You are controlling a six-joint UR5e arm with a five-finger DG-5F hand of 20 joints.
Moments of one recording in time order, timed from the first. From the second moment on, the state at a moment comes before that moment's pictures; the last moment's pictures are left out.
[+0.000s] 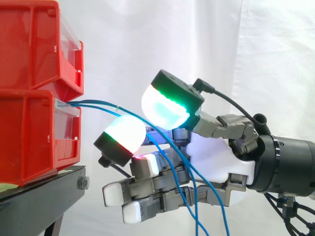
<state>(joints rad) 0.06 -2.41 -1.15 -2.56 -1.56 0.01</state>
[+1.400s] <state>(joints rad) 0.04 -2.39 -1.11 -2.65 -1.58 -0.03</state>
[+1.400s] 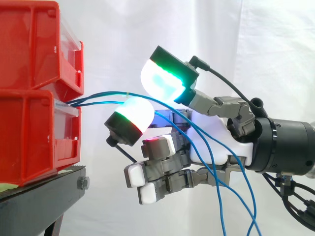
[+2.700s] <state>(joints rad) 0.05 -2.39 -1.11 -2.66 -1.58 -0.06</state>
